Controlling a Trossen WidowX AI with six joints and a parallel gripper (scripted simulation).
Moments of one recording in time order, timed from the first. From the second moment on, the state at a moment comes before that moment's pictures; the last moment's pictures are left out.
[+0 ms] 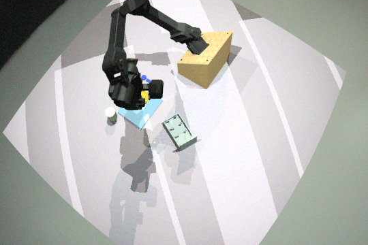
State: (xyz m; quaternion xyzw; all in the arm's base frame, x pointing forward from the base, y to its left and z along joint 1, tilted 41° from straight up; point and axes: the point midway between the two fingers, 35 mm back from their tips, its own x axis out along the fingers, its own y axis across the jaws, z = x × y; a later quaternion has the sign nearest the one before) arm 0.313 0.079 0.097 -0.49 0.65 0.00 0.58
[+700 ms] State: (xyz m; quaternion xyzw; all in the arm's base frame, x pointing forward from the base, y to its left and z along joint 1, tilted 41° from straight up) arm 0.287 0.092 0.082 -0.67 0.61 0.23 0.37
